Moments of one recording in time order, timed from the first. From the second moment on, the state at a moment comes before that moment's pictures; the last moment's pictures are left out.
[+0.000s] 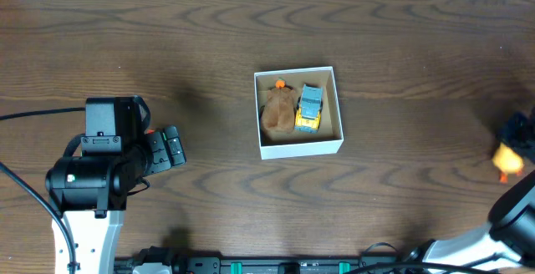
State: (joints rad) left arm -0.01 1.02 1.14 -1.25 -0.04 -0.28; right arm -0.68 1.79 1.20 -0.64 0.11 0.16
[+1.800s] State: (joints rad) left arm -0.01 1.02 1.14 -1.26 -0.04 -0.28; right arm 0.63 1.56 1.21 -0.68 0.11 0.10
